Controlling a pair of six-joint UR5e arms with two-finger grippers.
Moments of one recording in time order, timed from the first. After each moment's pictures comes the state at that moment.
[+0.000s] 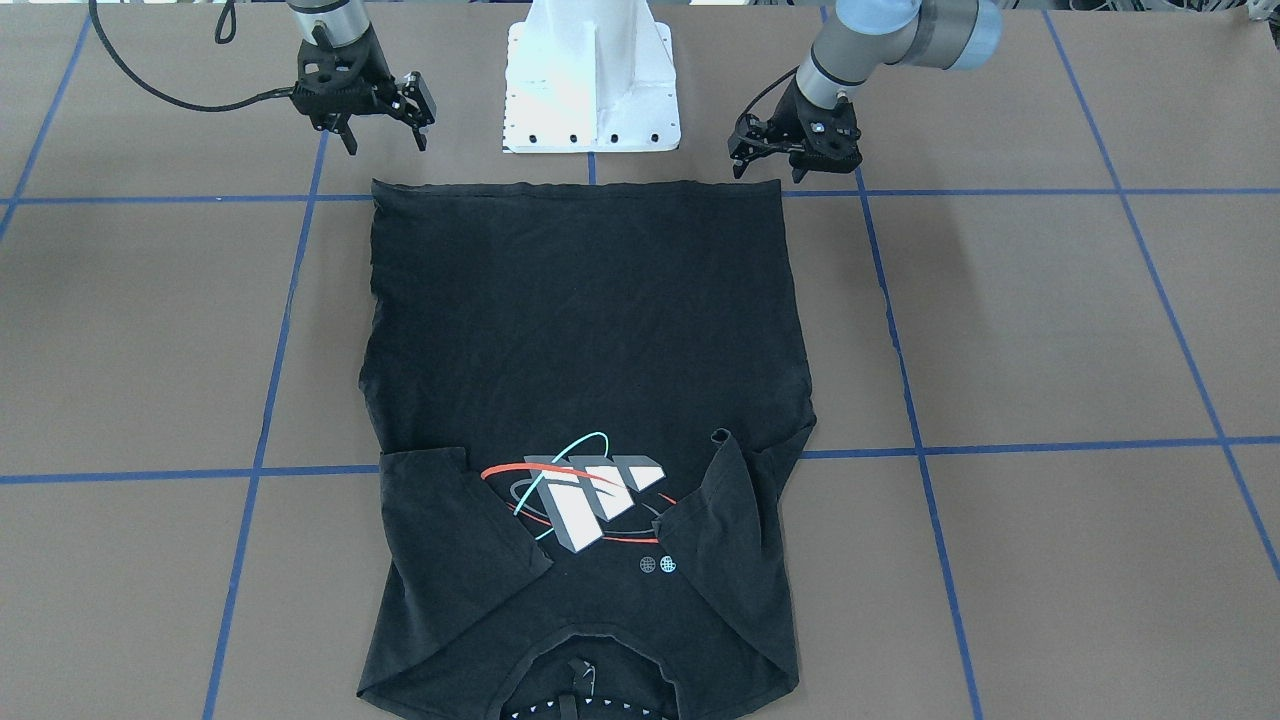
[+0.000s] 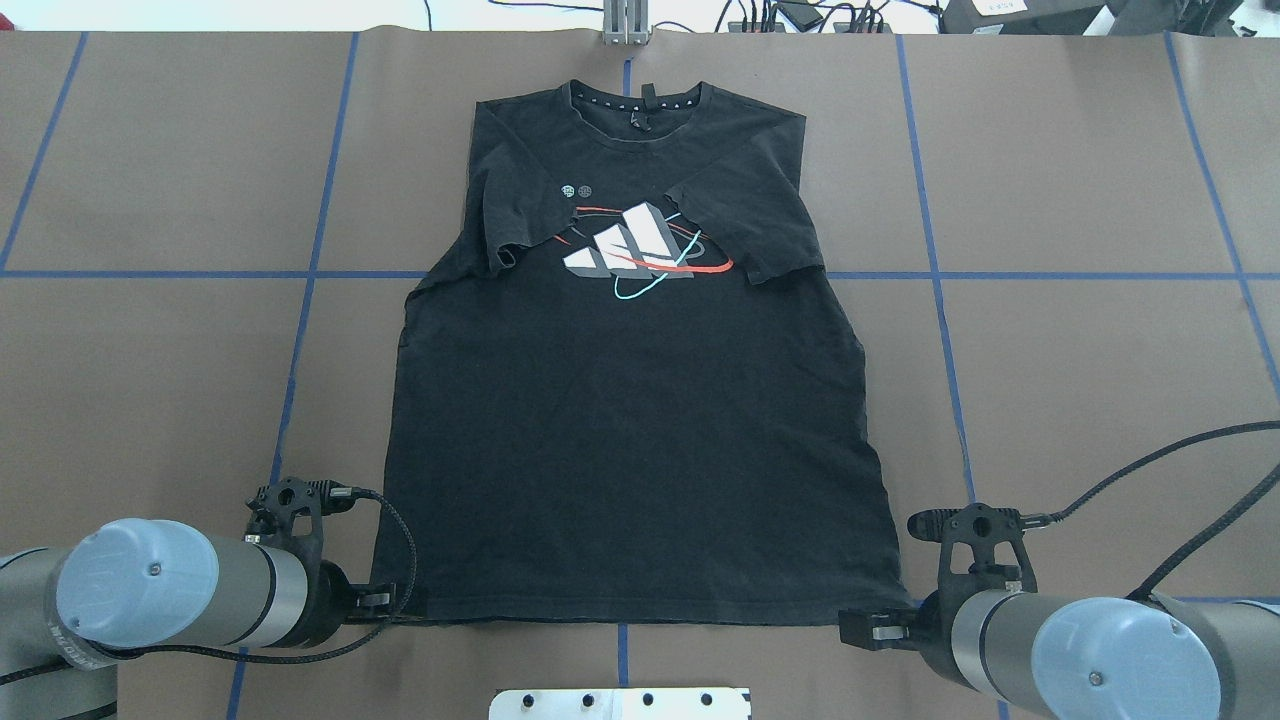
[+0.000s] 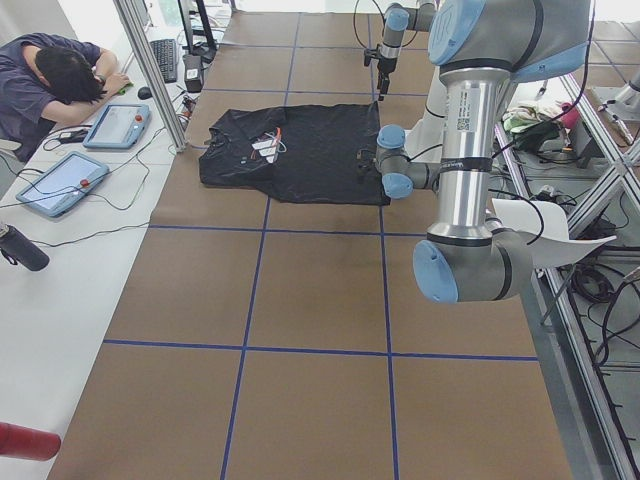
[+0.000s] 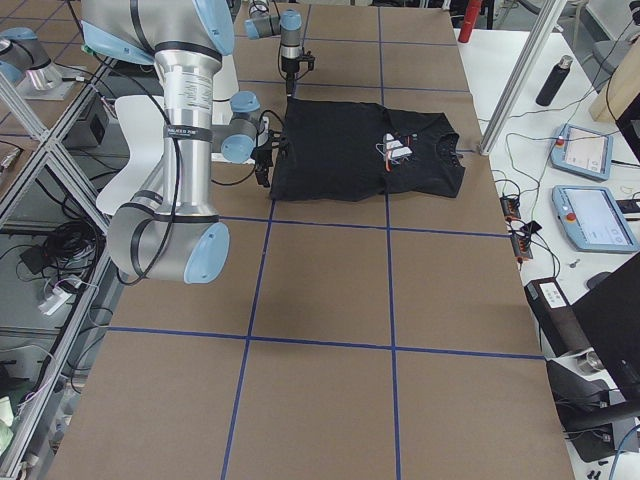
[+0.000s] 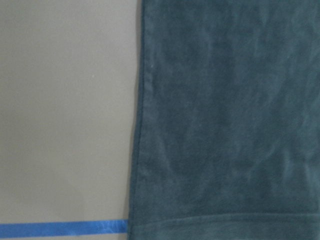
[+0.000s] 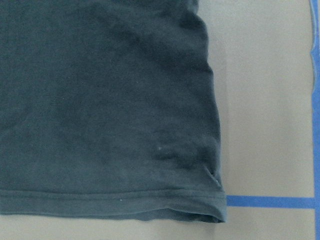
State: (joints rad) left arm -0.22 -1.60 -2.02 -2.07 -1.79 -1.50; right arm 0.09 -1.65 2.26 -1.36 1.52 1.50
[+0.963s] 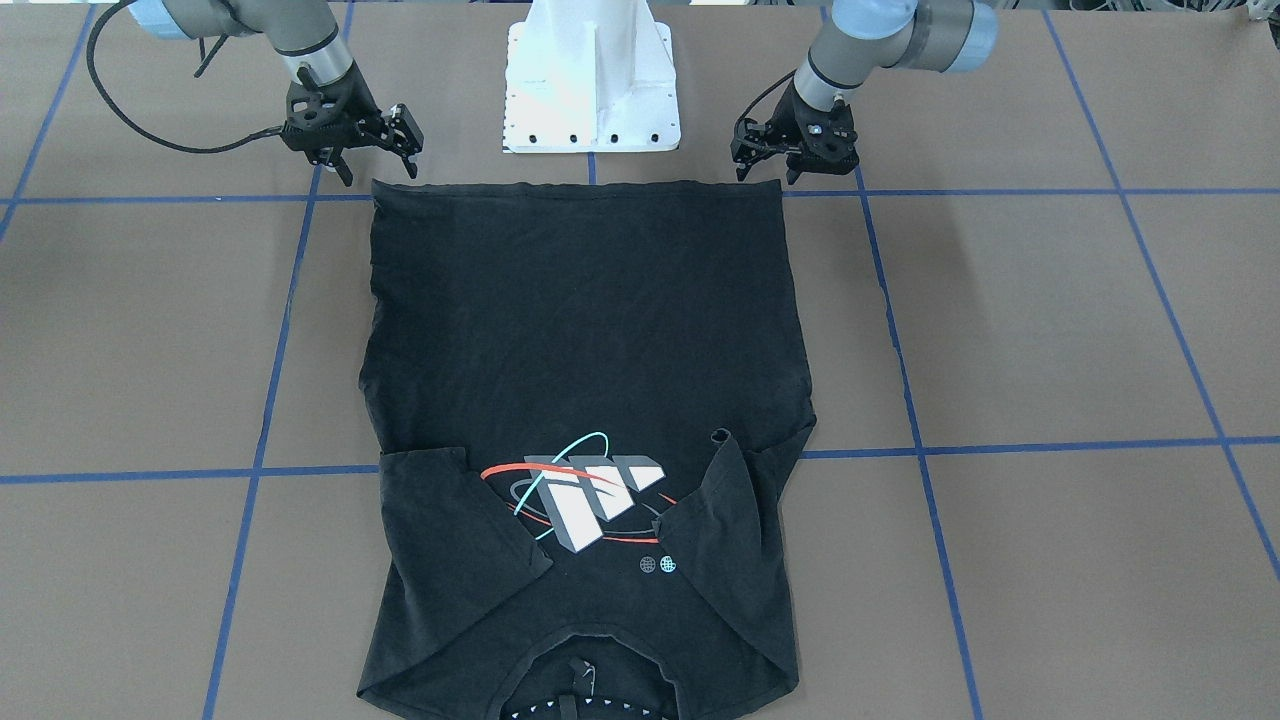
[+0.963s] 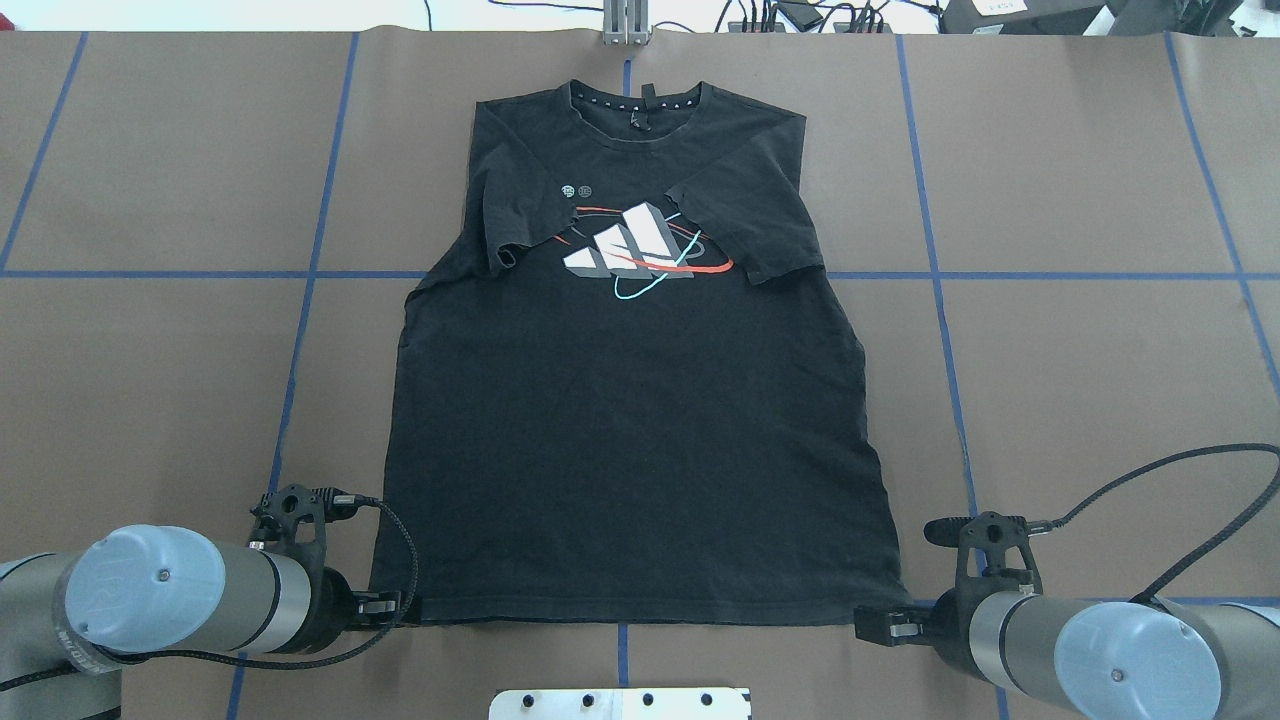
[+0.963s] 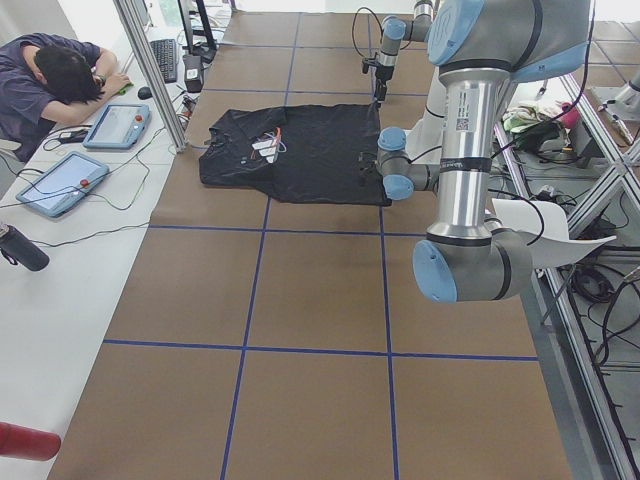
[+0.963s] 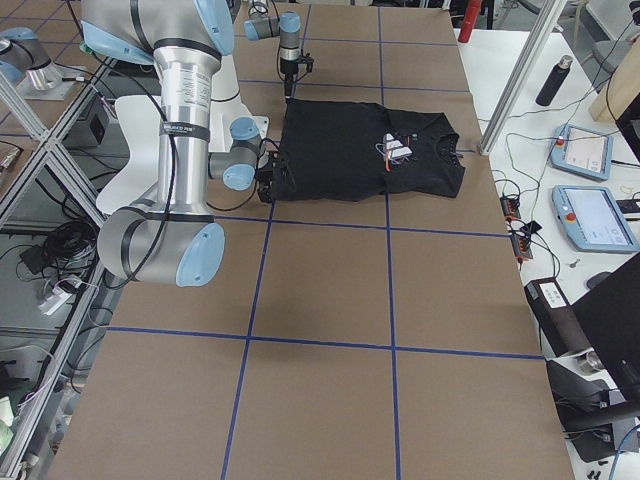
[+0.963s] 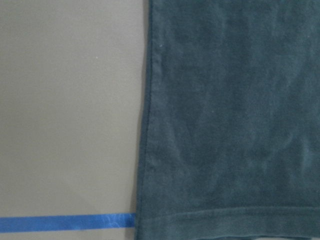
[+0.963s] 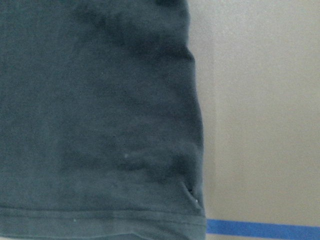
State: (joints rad) left arm -0.21 -1.60 -2.01 -2.07 -1.79 -1.50; right arm 0.09 -1.72 2.12 -1.07 1.50 1.50
